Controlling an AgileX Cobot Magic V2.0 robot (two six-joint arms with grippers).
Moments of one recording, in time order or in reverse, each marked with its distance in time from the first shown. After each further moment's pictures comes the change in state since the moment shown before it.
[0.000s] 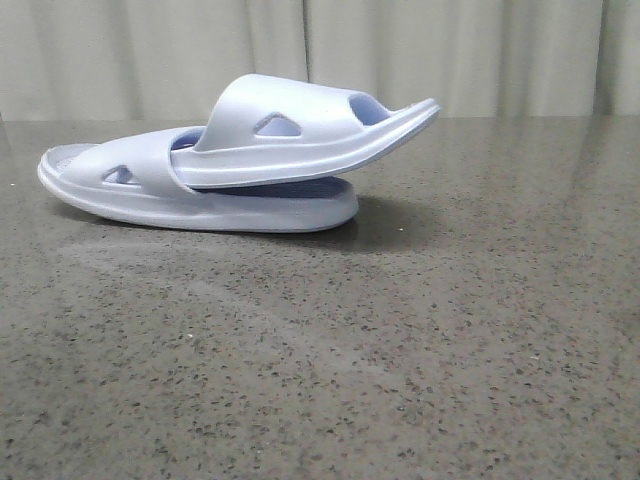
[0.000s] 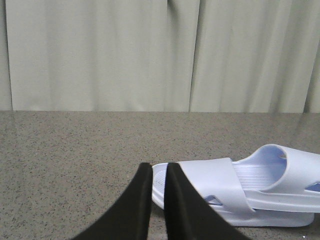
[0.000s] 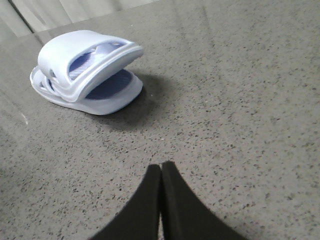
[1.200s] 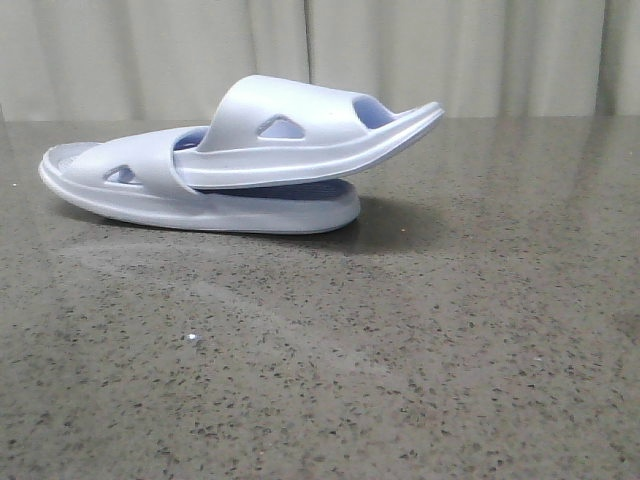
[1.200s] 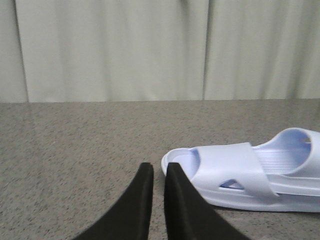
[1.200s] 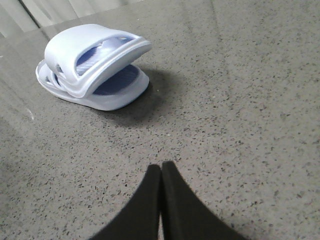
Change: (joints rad) left arm 0.000 -0.005 0.041 0.280 -0.041 -0.232; right arm 0.000 0.000 0.002 0.002 0.013 -0.002
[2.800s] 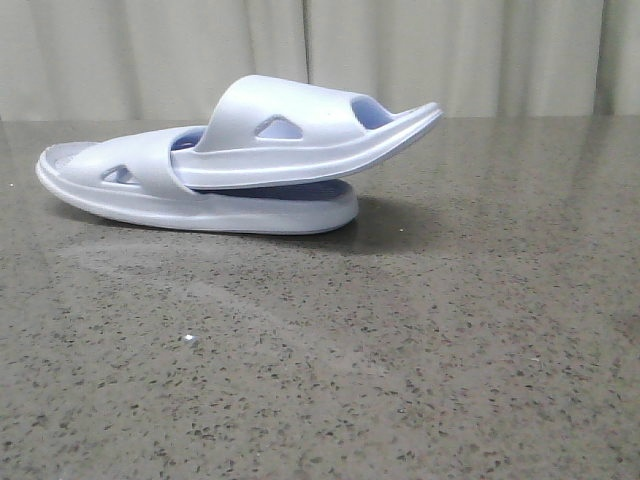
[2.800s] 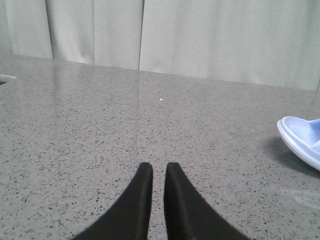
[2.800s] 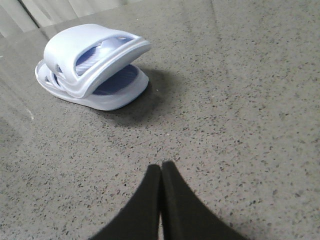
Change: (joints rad) left arm 0.291 -0.310 0.255 0.822 0.026 -0.844; right arm 0.000 0.000 0.000 0.000 0.002 0.003
